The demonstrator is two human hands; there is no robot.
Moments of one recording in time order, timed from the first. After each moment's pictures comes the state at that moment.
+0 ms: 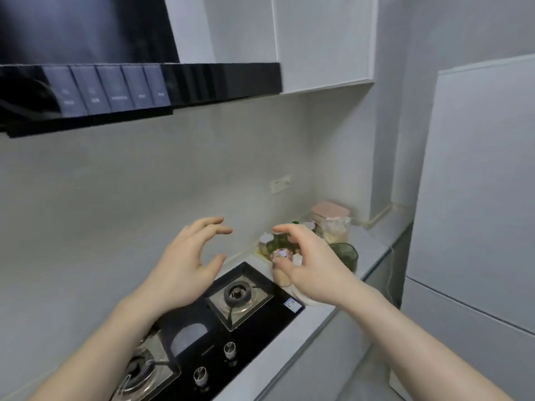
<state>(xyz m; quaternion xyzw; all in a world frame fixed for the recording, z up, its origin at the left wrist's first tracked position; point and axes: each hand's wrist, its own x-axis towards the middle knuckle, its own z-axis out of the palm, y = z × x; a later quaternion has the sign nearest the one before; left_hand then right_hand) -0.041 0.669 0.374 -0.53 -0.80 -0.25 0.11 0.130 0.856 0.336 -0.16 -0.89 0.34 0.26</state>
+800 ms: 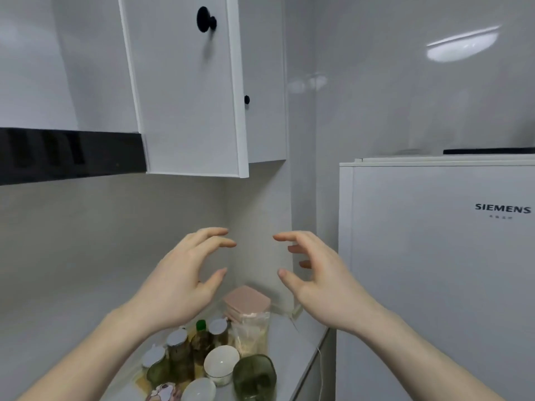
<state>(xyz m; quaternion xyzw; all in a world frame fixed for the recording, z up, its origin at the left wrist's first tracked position) -0.052 1.064 0.451 -0.66 -0.67 -0.28 0.19 0.178 1.189 0.439 -0.21 -0.87 0.23 0.38</state>
